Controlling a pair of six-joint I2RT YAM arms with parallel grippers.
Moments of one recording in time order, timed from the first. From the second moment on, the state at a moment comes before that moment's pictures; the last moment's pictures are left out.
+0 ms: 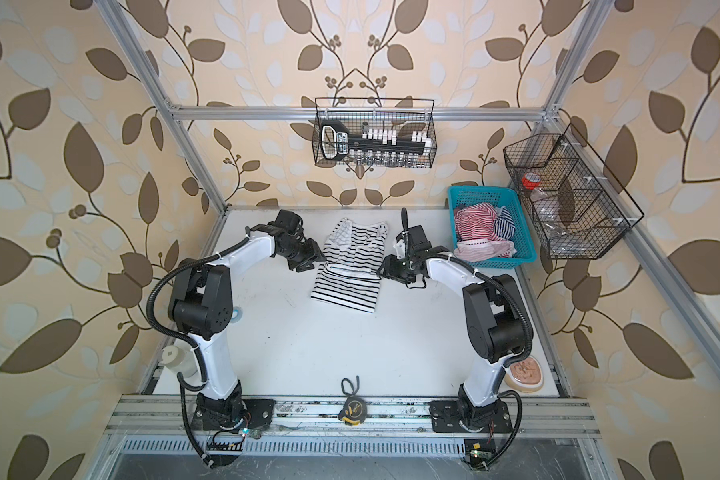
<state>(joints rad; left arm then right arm) -0.23 1.99 1.53 -0.67 0.41 -0.65 0.29 1.82 1.21 -0.41 -0.41 0.47</state>
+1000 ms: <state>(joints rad) -0.24 2.18 1.69 -0.72 0.44 -0.63 0.29 2.02 1.35 -0.35 -0.52 0.49</state>
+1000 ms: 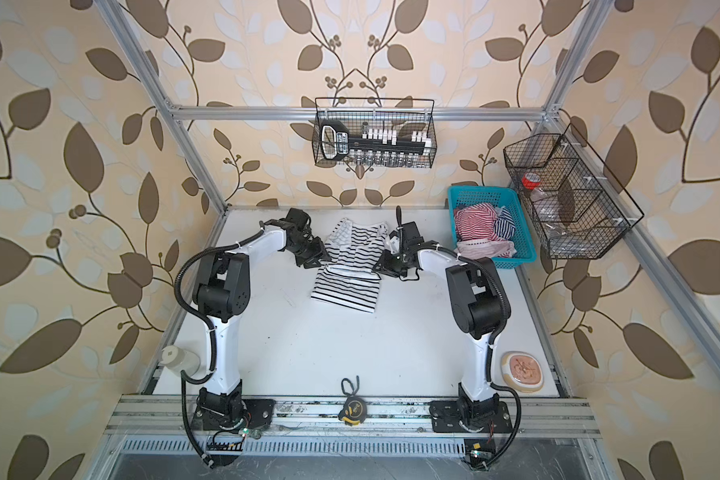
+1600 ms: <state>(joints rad) -0.26 2.19 1.69 -0.72 0.47 -0.62 0.31 2.06 1.39 -0.38 -0.53 0.46</state>
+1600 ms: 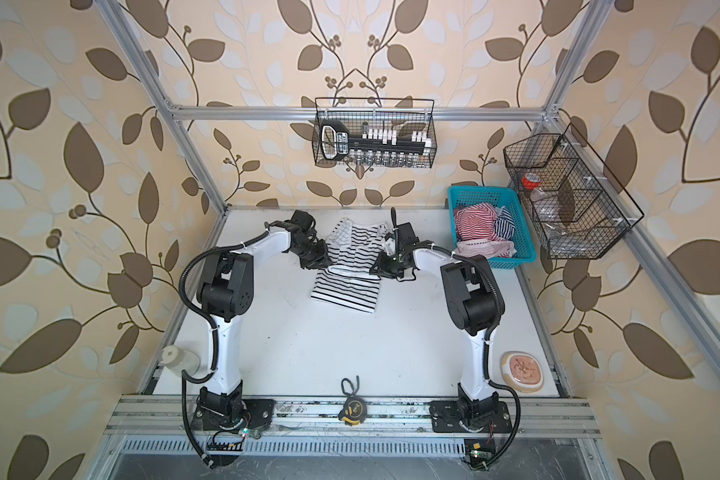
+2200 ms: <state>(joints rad) -0.26 2.17 1.71 -0.74 0.43 -0.62 0.32 2.02 1.39 -0.42 -0.53 0.46</state>
